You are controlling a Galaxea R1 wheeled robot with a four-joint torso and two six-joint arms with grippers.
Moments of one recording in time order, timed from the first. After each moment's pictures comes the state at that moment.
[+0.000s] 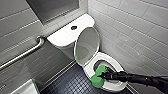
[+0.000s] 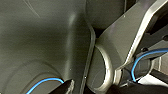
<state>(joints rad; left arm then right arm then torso) 1.41 2.77 -2.12 0.04 -0.03 0.09 -0.43 2.57 -1.64 -0.46 -0.27 1.04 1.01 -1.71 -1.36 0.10</state>
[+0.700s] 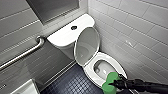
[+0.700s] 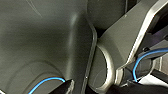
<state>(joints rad) 1.41 2.76 -2.12 0.04 -0.03 0.09 -0.52 2.30 -1.43 -0.48 -0.27 1.04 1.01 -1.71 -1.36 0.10</state>
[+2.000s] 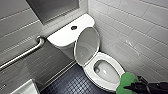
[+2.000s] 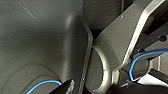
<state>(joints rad) 1.41 2.77 -2.12 0.06 -0.03 0.09 -0.48 1.93 -1.07 -0.53 -0.32 1.06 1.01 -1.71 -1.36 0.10</state>
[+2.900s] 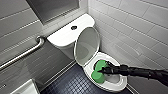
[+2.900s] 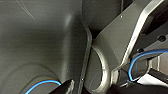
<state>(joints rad) 1.41 2.77 -2.12 0.06 -0.03 0.09 -0.31 2.55 -1.52 -0.54 -0.39 1.12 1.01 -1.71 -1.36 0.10</state>
